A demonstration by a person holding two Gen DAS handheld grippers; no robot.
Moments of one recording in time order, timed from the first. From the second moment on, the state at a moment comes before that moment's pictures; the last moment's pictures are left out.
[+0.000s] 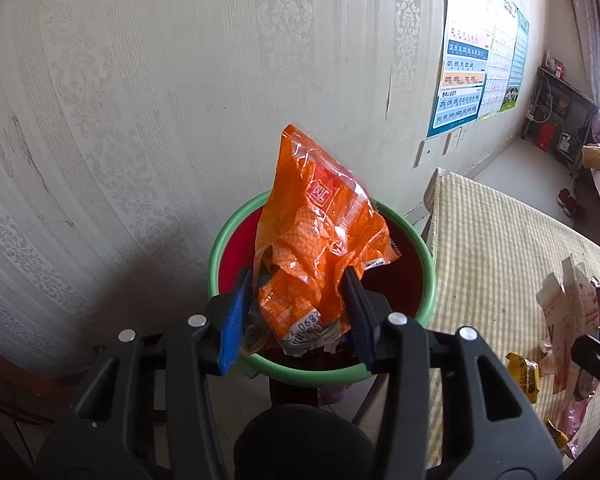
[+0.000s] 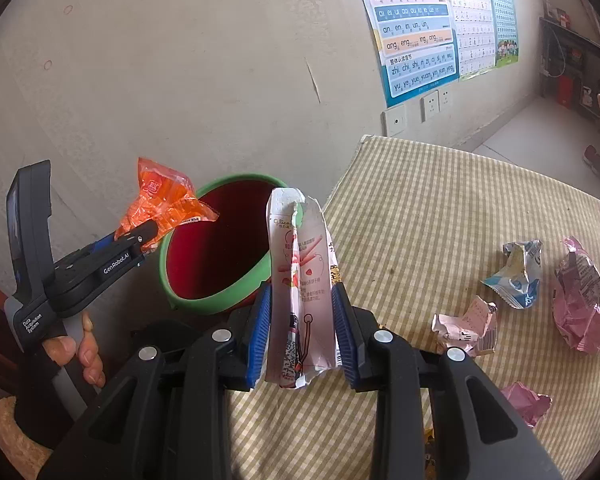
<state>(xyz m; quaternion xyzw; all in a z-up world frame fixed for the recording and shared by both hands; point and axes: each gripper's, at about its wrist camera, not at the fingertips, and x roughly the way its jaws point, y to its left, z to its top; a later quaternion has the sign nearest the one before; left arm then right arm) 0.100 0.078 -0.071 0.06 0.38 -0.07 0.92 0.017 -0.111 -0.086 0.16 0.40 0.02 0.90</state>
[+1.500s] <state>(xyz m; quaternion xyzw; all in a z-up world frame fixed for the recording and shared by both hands) 0.143 0.083 -0.090 0.07 0.40 -0.05 0.91 0.100 -0.091 -0.069 0.17 0.39 0.08 0.90</state>
